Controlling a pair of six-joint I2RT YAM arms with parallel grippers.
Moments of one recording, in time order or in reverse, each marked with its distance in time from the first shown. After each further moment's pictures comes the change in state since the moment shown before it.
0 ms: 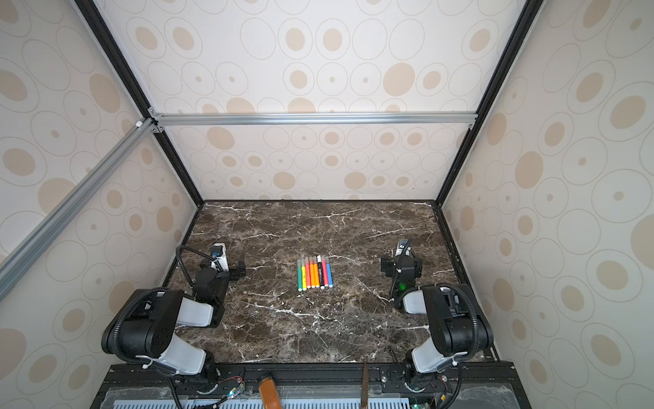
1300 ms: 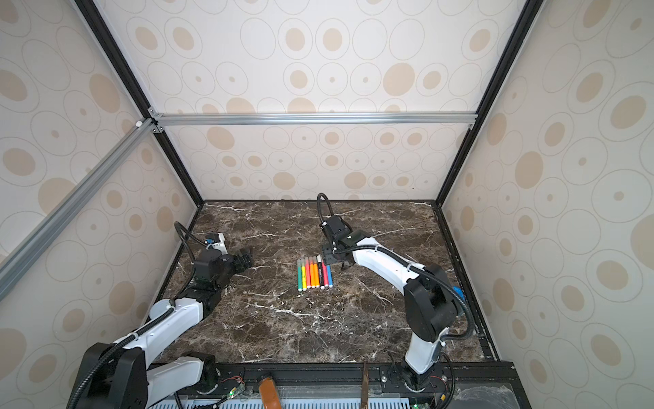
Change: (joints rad) left arm -0.131 -0.406 0.258 -0.925 0.023 -0.496; right arm 0.528 0.228 0.991 -1.448 -0.150 0.317
